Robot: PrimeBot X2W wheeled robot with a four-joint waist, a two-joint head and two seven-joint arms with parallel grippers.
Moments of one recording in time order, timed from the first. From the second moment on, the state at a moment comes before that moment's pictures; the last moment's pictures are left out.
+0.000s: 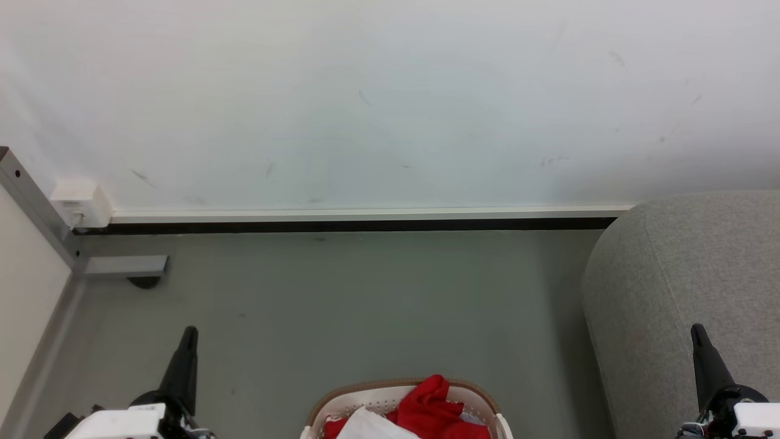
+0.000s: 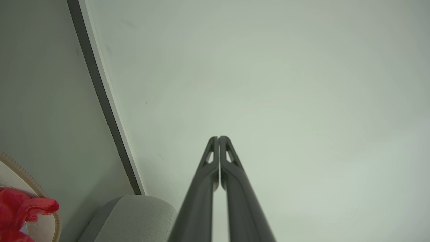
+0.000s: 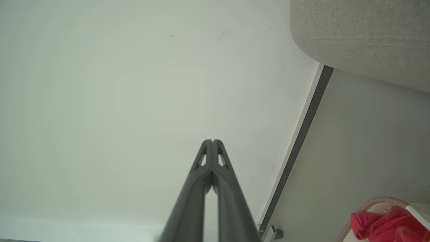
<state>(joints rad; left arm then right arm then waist) -0.11 0.05 0.11 0.25 -1.61 -0.13 0.11 -0.10 -0.05 -0.11 0.25 1.61 0.13 0.11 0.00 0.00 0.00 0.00</state>
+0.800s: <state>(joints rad) -0.11 0.05 0.11 0.25 -1.61 -0.13 0.11 -0.10 -0.05 -0.11 0.25 1.61 0.13 0.11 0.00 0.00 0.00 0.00</state>
